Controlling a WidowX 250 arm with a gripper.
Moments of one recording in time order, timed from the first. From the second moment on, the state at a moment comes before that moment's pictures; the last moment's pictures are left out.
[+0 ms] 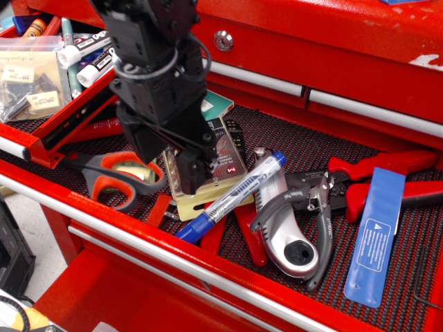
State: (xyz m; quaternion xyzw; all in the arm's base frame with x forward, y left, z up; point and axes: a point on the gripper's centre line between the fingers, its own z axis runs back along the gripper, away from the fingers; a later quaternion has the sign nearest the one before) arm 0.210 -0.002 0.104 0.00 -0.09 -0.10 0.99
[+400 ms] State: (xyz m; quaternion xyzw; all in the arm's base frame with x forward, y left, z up) arm 0.228 -0.005 0.100 0.00 -0.12 -0.12 0.99
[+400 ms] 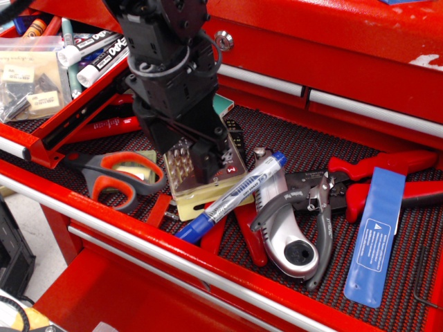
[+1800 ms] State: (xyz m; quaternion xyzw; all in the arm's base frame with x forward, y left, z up) arm 0.236 -0.031 0.060 -0.02 -0.18 -0.13 0.98
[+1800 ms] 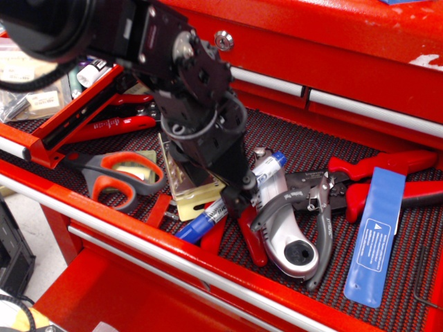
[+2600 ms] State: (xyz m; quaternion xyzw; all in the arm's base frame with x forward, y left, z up) arm 0.228 -0.046 0.039 -0.03 -0.19 -0.07 0.98
